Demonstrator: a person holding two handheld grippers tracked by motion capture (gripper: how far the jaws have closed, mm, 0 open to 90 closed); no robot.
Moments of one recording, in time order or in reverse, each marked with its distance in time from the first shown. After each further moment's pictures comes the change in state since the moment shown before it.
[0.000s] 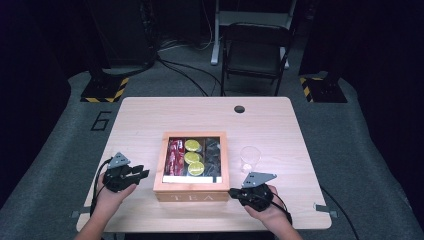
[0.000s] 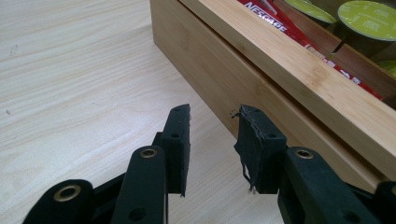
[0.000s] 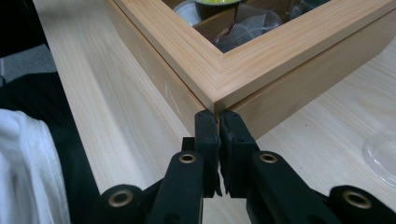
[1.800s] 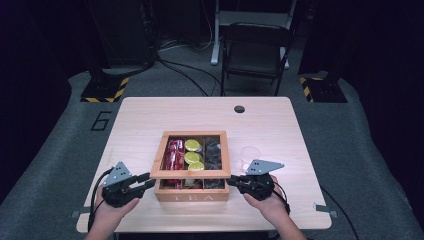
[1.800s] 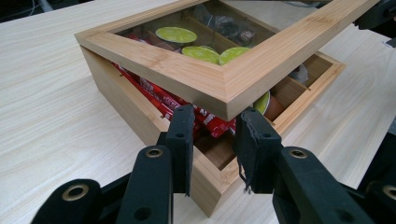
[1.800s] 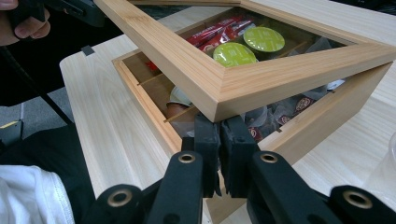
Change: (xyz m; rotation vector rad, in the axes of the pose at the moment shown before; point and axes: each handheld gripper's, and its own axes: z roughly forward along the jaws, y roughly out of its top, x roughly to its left) left arm -0.063 0.013 -0.046 -0.110 -0.081 0.106; right arm -0.007 0.032 -0.014 -0.166 0.023 0.042
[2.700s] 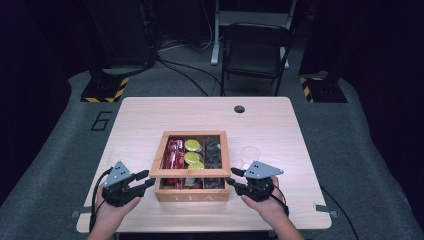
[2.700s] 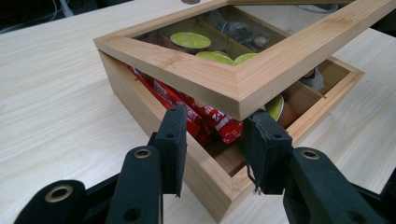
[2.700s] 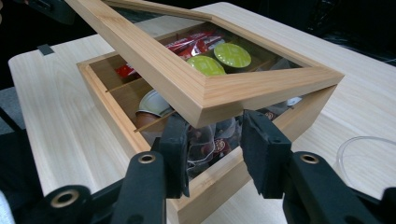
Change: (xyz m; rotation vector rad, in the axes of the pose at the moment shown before) left arm -0.002 0.001 0.000 -0.023 0.060 -0.007; right arm 0.009 0.001 -0.001 -0.047 -0.154 -0.094
